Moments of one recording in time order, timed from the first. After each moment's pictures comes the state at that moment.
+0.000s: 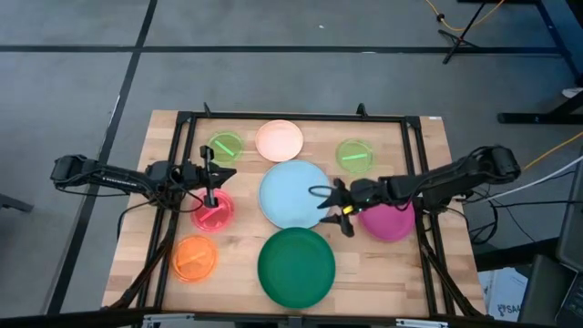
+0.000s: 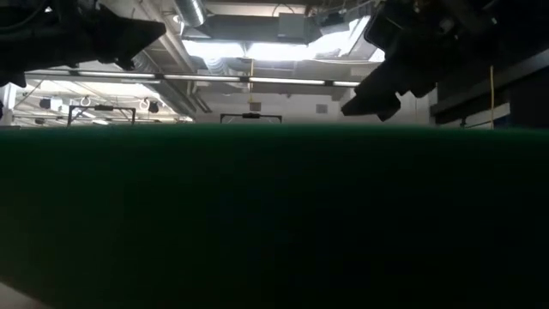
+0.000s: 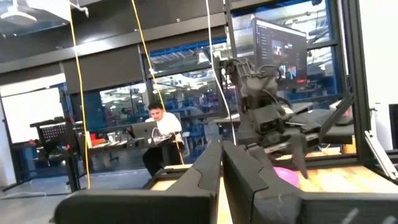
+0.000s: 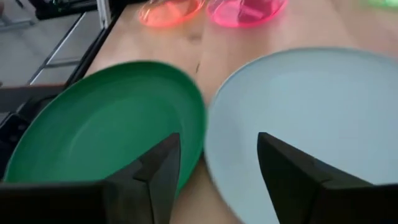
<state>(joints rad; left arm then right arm) 0.00 0.58 0.02 0.88 -0.17 0.19 0.16 1.35 0.61 0.23 -0.09 0.21</state>
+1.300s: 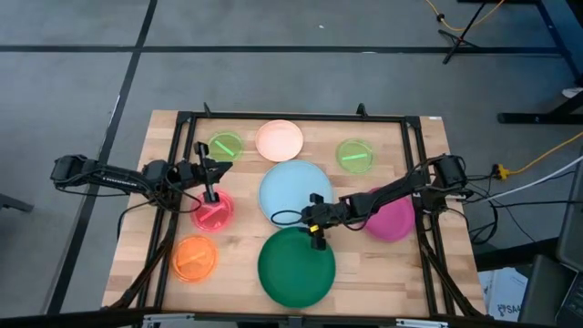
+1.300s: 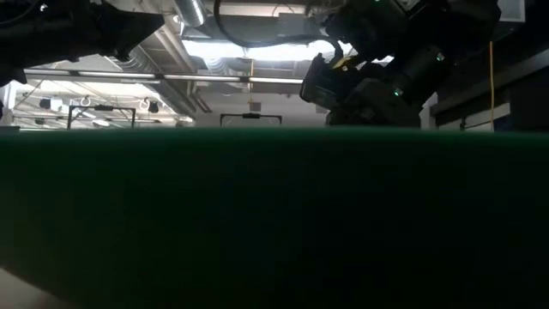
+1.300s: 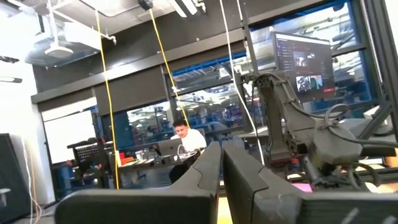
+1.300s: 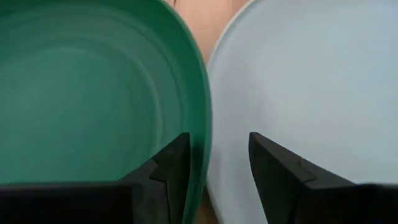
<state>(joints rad) 0.00 0.58 0.02 0.97 -0.23 0.30 0.22 1.85 0.90 0.19 0.04 0.21</state>
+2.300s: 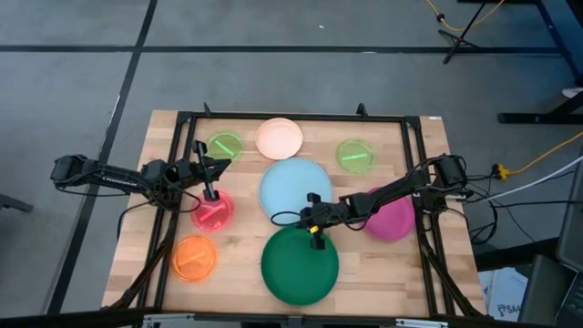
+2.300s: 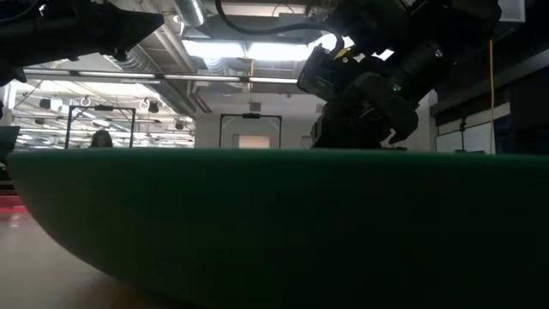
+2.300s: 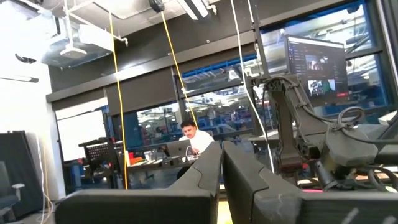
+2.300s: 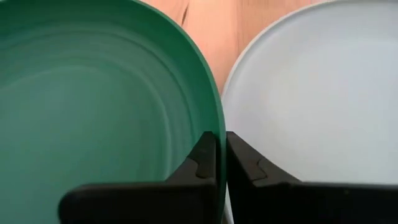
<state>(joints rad) 0.00 0.58 0.02 0.99 -0.28 0.30 0.22 1.84 0.90 0.23 0.06 0.13</state>
